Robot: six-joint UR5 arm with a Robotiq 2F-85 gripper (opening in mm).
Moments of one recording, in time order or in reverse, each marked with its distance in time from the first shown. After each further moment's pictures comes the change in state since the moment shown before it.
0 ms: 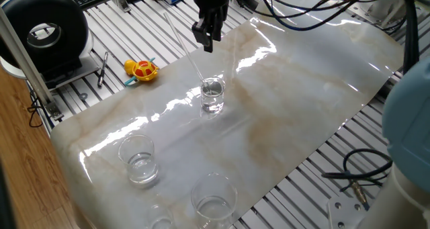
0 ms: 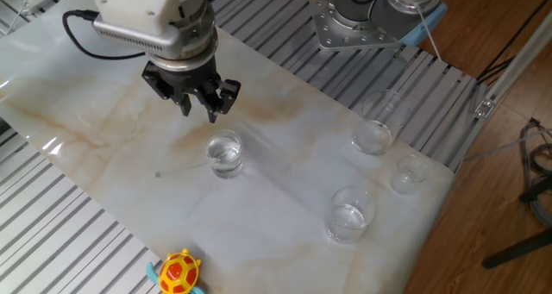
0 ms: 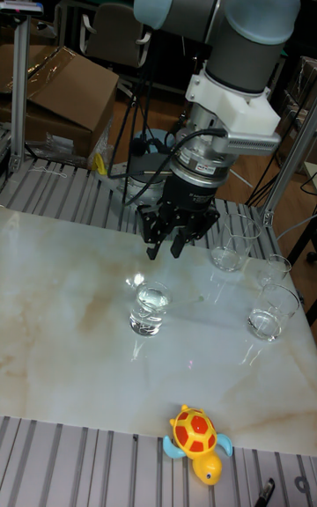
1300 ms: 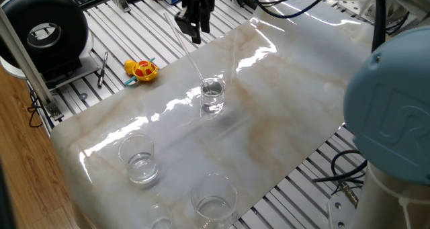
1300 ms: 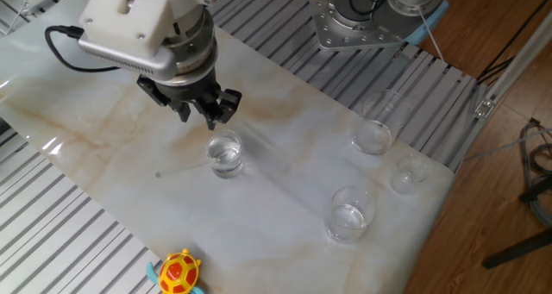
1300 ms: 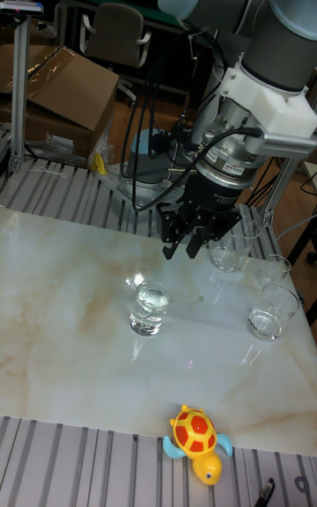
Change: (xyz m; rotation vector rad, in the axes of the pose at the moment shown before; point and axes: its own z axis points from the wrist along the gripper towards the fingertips) arm -0.021 0.009 -0.027 0.026 0.036 0.031
